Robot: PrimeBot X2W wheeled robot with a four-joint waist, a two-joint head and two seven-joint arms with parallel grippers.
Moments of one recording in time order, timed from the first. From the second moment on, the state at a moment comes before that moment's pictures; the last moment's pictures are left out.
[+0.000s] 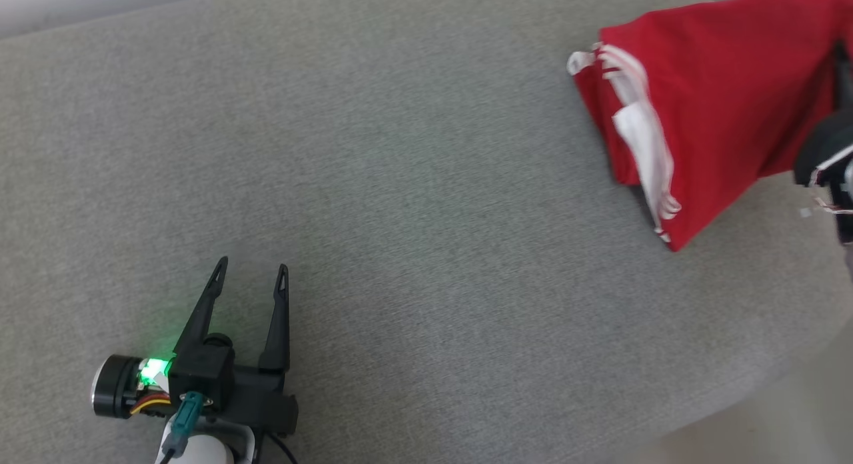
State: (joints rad) left arm -0.25 0.09 -0.10 0.26 0.01 -0.04 -0.26; right arm -1.08 -0.44 -0.01 1.17 -0.01 0.13 -0.26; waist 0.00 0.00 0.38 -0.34
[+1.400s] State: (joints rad) left arm -0.18 0.07 -0.06 0.26 -0.05 0.02 -0.26; right arm -0.57 -0.10 0.03 0.61 0.02 0.13 -0.26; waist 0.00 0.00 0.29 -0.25
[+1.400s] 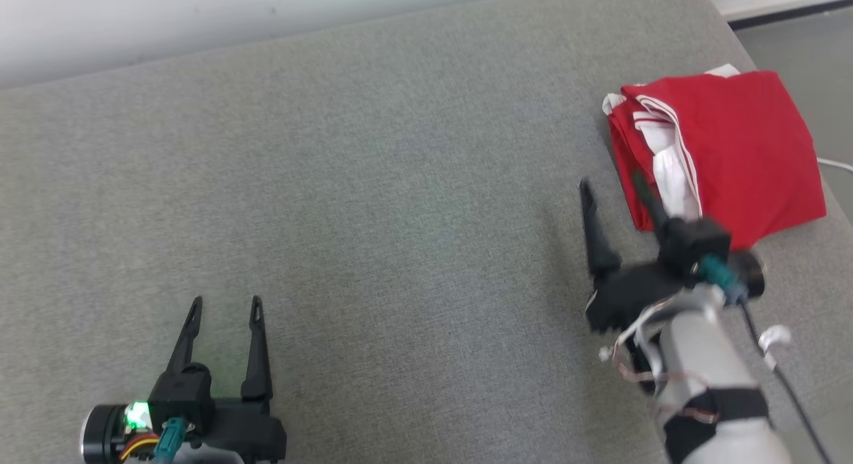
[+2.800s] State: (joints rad) left arm 0.04 0.05 0.09 0.30 -0.10 -0.01 -0.26; right arm -0.22 -0.05 0.01 0.52 0.03 0.13 -0.26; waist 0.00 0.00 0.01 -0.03
